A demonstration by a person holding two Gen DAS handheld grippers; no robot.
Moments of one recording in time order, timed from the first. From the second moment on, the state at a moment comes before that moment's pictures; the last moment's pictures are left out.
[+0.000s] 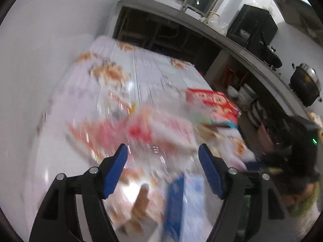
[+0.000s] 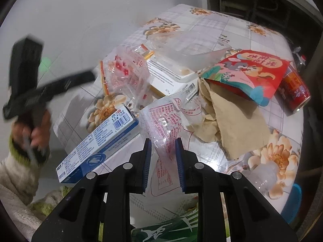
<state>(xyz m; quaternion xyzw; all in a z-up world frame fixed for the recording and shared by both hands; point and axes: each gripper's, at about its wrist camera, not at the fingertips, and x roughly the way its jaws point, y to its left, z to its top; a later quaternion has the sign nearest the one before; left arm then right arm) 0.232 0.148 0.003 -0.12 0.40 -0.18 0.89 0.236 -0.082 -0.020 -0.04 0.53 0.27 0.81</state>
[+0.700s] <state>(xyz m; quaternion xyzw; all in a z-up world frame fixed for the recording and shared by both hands) 0.311 0.159 -0.036 -0.10 0.45 -0.23 0.86 0.246 -0.081 -0.028 -0.03 0.53 0.28 0.80</state>
